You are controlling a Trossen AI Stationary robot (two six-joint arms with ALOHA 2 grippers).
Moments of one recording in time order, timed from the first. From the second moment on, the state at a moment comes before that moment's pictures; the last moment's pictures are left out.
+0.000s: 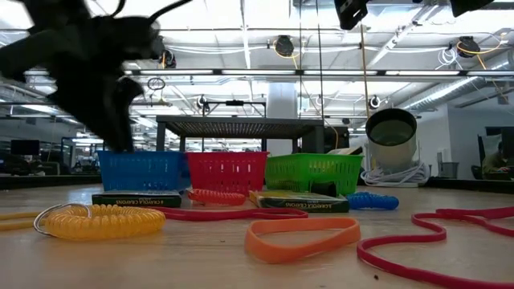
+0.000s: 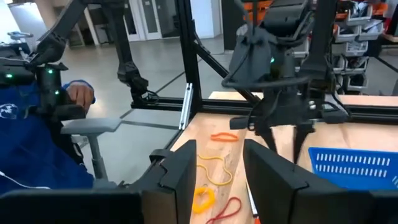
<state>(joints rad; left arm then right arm) -0.41 1.47 0.82 -0.50 -0.27 -0.38 0.26 1.19 0.66 0.46 -0.13 0.11</state>
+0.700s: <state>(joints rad) -0.42 1.47 0.76 -0.30 -0.23 -0.40 0.26 1.19 0.66 0.45 -0.07 0.09</state>
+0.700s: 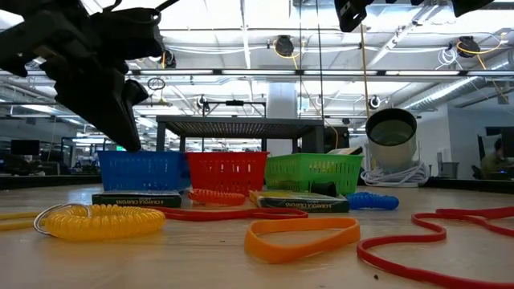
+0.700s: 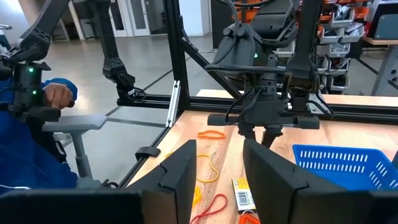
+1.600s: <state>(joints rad) -0.39 1.47 0.69 -0.18 -0.13 -0.43 0.26 1.19 0.66 0.45 -0.07 0.07</state>
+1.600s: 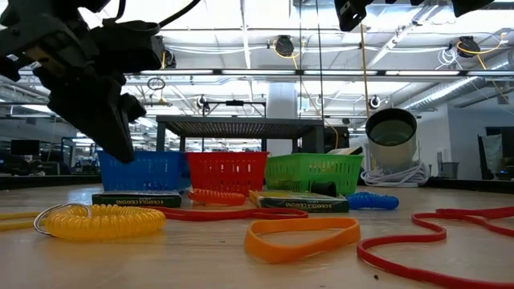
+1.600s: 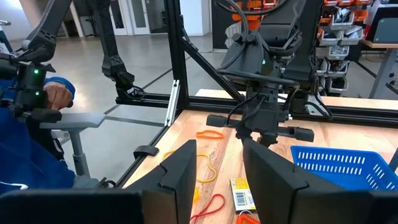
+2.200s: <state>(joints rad) -0.39 1.47 0.63 -0.09 -0.16 -0.45 0.26 1.19 0.66 0.45 -0.07 0.07</state>
